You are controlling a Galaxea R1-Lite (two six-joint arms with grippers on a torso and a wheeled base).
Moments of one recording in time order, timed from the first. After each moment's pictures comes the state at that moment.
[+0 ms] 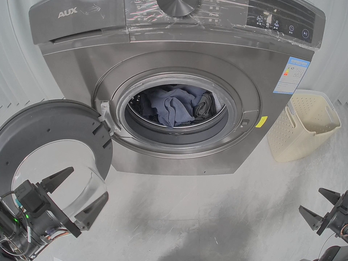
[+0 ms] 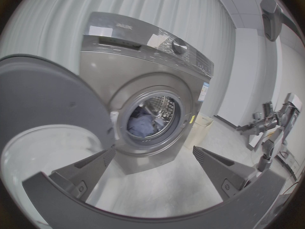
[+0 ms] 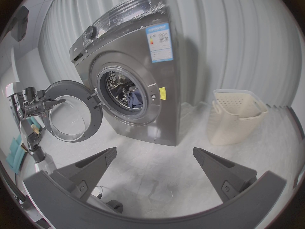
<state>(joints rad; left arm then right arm) -0.72 1.17 -0.02 -1.18 0.21 0.00 0.40 0.74 -0.02 -0.52 -0.07 0.06</state>
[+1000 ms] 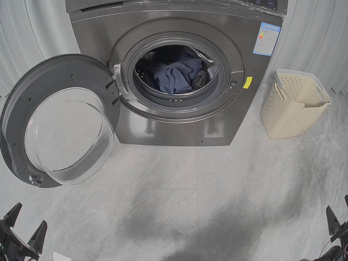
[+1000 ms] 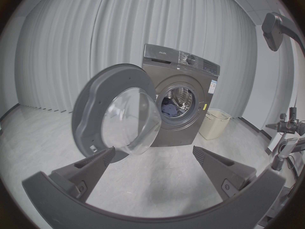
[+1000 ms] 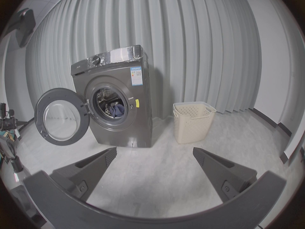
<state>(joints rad) -0.25 0.25 -0.02 -0.26 0.07 -0.06 0.06 0.18 -0.03 -0.18 -0.06 0.04</state>
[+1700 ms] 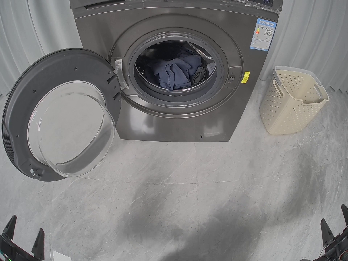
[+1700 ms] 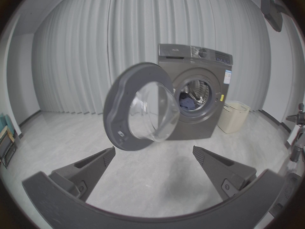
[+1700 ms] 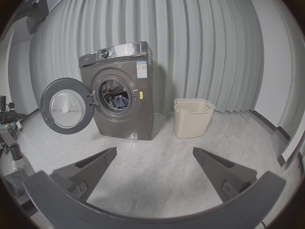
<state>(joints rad) 0.00 0.02 -0.02 -0.02 0.04 0.00 0.01 0.01 -0.02 -0.01 0.03 -0.01</state>
